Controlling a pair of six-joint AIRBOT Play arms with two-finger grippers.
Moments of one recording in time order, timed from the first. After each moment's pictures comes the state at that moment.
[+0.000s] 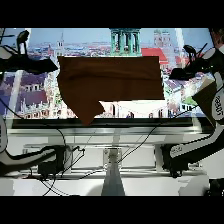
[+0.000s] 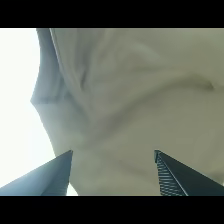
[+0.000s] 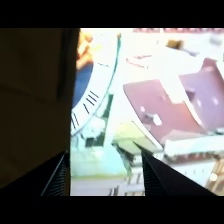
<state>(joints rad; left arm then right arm) 0.22 -1.37 1.29 1.09 -1.16 -1.18 -0.33 -1.72 1.44 -1.27 1.28 1.14</state>
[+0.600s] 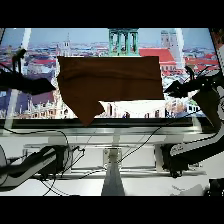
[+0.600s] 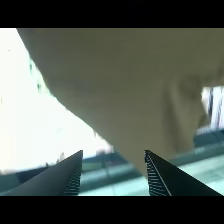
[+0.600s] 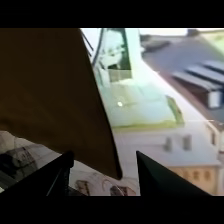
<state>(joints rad) 0.27 -1.09 0.98 1.10 -1.38 -1.23 -0.47 -1.72 1.15 -0.93 1.34 1.07</state>
